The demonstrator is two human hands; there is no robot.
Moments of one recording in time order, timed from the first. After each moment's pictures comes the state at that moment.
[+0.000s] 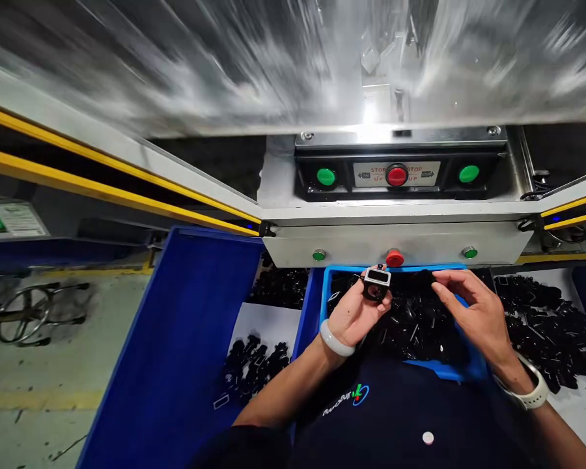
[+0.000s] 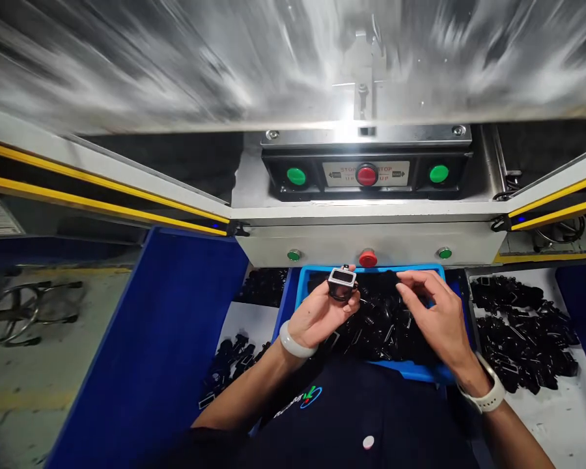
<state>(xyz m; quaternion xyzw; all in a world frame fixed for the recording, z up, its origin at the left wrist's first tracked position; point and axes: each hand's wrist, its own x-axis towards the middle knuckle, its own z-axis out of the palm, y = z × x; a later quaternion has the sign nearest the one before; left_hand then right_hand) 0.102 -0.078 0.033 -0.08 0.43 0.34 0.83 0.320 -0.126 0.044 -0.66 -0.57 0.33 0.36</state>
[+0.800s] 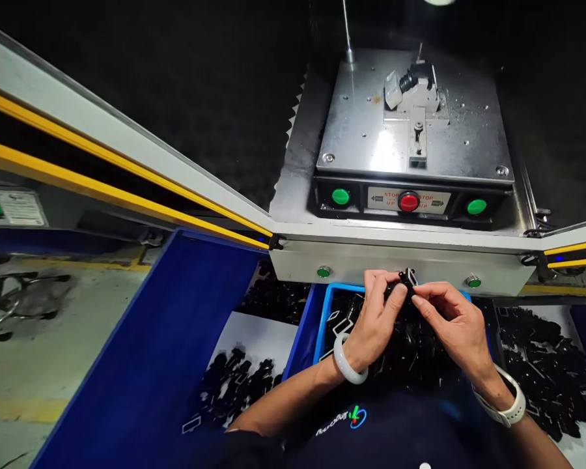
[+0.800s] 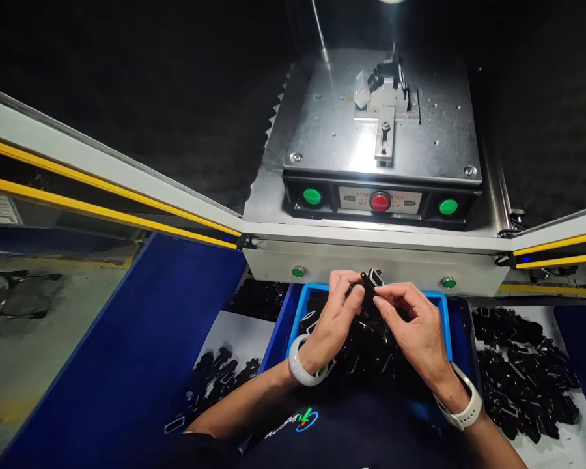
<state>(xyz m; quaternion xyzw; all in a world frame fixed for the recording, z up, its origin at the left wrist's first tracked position) 0.120 -0.072 0.044 0.46 0.51 0.41 0.60 0.282 -0.090 0.050 -0.61 -0.53 0.41 0.42</state>
